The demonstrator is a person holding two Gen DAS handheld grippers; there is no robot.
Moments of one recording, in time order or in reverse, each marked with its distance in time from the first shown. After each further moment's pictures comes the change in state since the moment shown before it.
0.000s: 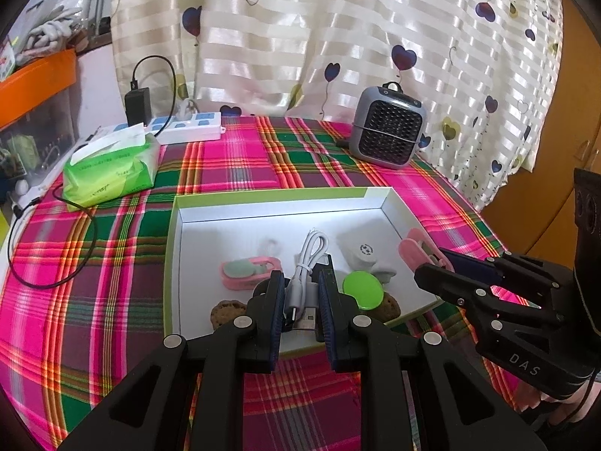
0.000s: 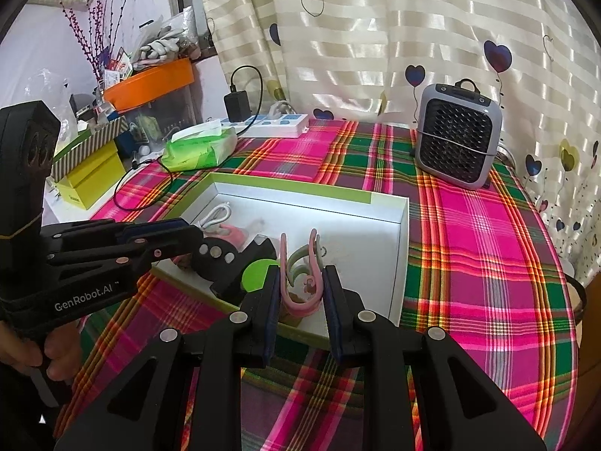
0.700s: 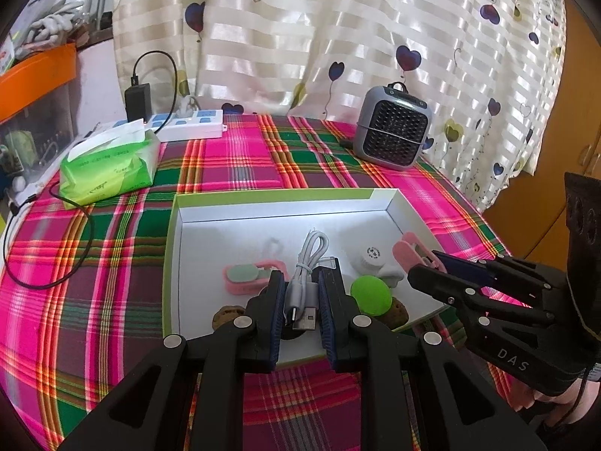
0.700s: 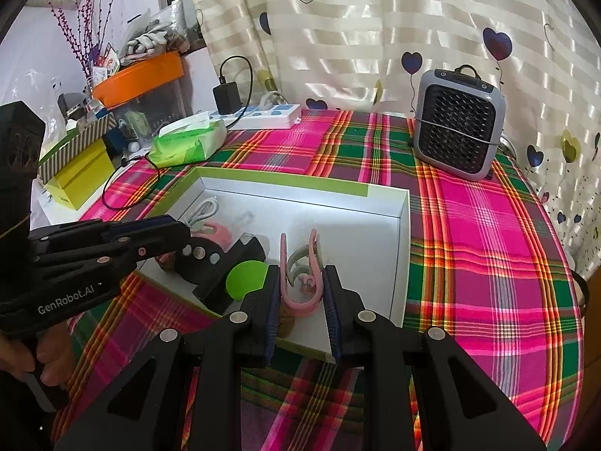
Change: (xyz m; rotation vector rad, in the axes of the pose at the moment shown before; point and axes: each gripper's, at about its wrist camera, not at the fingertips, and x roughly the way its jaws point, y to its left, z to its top) left arm 0.007 0.005 0.001 -0.013 0.000 -0.003; right arm 0.017 -0.005 0.002 0.020 0.027 -0.013
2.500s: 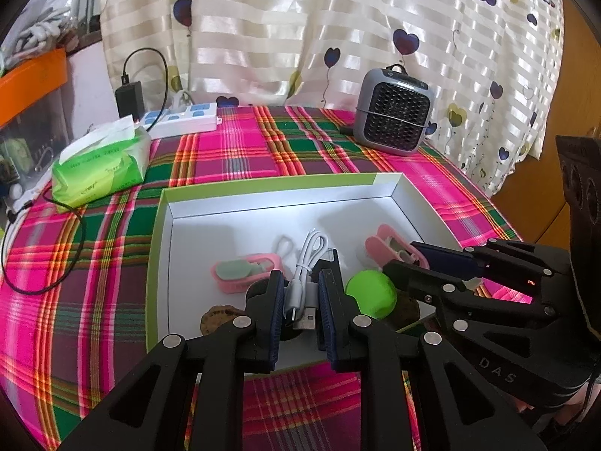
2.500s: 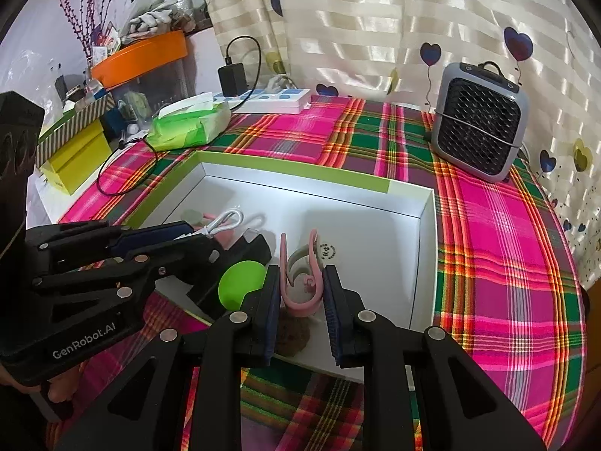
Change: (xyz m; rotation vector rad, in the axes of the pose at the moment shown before) left arm 0.018 -0.010 -0.006 0.052 0.023 0.030; right arm 0.023 0.012 0.005 -0.050 0.056 -0.003
